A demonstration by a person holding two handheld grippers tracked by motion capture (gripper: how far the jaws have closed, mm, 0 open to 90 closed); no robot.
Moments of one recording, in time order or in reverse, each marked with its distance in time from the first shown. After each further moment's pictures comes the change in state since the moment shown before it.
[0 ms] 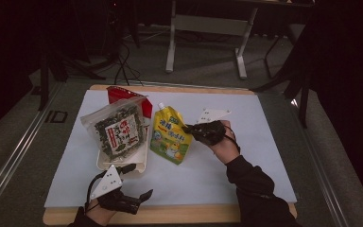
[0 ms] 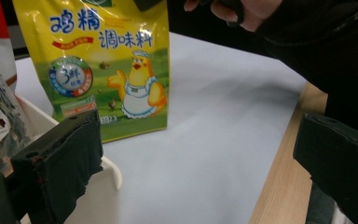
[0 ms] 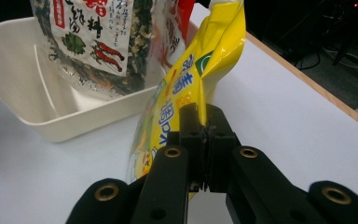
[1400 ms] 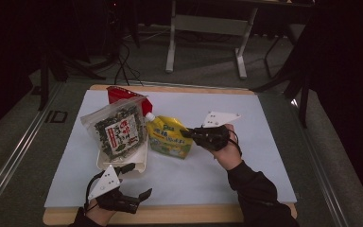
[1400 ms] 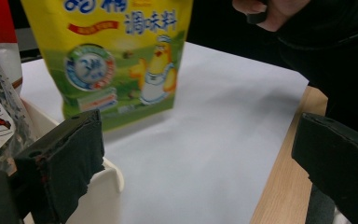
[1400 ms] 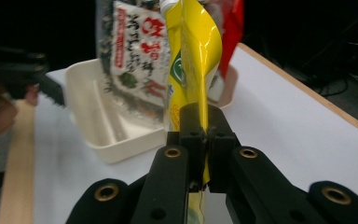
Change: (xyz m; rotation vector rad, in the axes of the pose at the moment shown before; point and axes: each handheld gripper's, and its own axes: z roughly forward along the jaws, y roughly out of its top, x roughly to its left) left arm 0.000 0.001 -0.003 -0.024 0.003 -0.012; right arm 0.022 0.010 -0.028 -0.113 0.105 0.014
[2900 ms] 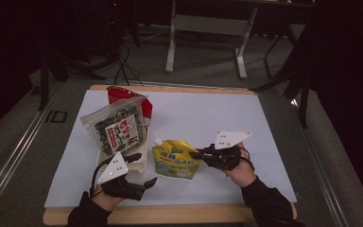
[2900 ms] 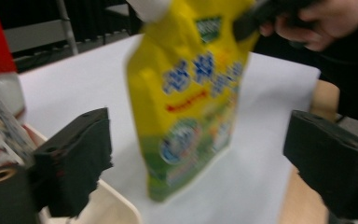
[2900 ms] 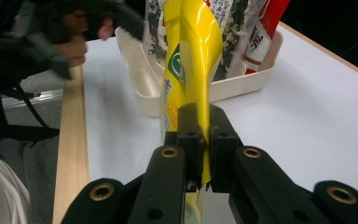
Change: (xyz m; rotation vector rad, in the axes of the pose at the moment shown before) left arm 0.016 0.034 0.021 0.061 -0.003 0.053; right arm 0.021 -0.039 -0.029 0.040 0.107 -0.015
